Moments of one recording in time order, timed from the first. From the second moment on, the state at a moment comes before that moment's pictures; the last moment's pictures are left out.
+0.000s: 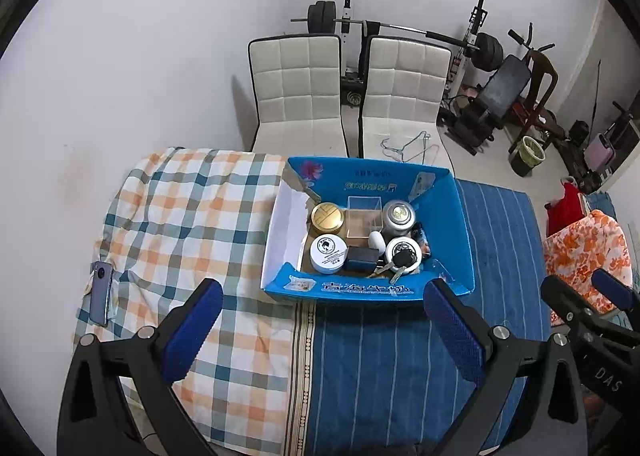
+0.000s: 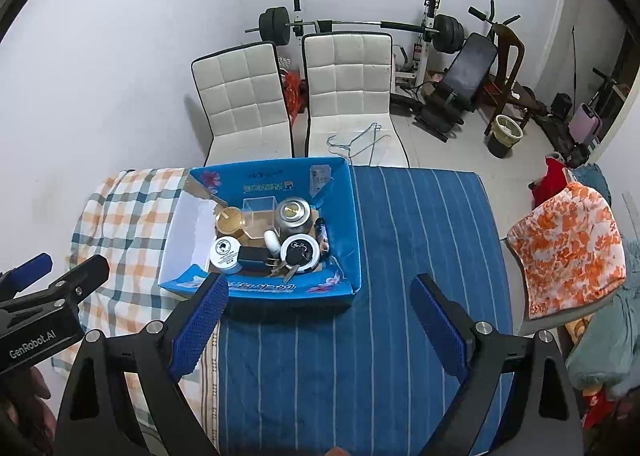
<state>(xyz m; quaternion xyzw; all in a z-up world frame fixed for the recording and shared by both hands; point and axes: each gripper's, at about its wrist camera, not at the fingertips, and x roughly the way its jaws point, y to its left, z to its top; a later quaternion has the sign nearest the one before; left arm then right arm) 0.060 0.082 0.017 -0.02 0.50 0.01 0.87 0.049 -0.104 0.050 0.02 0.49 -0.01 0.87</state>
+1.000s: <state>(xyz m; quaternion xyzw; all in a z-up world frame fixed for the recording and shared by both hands) 0.072 0.097 0.006 -0.02 0.50 0.01 0.86 0.059 -0.106 0.046 0.01 0.49 -0.03 0.87</state>
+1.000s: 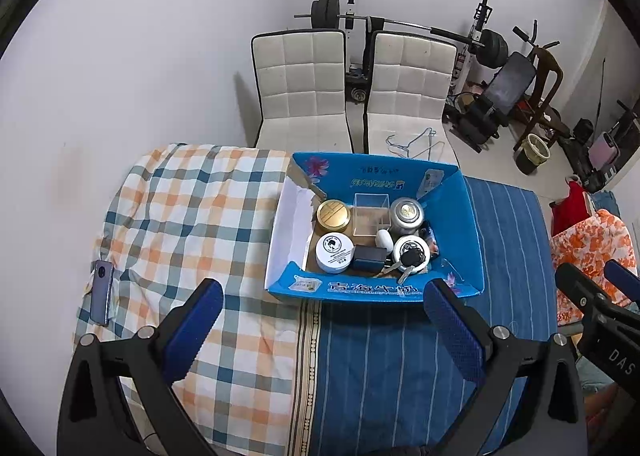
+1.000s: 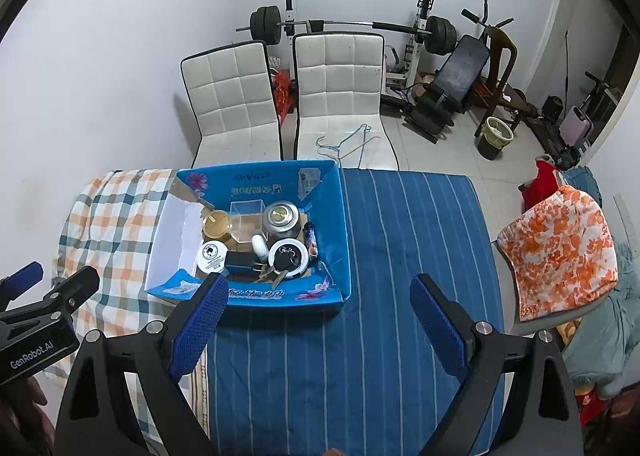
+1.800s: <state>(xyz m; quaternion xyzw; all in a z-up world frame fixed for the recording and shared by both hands) 0.067 0.098 0.005 -0.01 0.50 0.01 0.87 0.049 -0.101 0.054 0.00 0.48 -0.03 0.88</state>
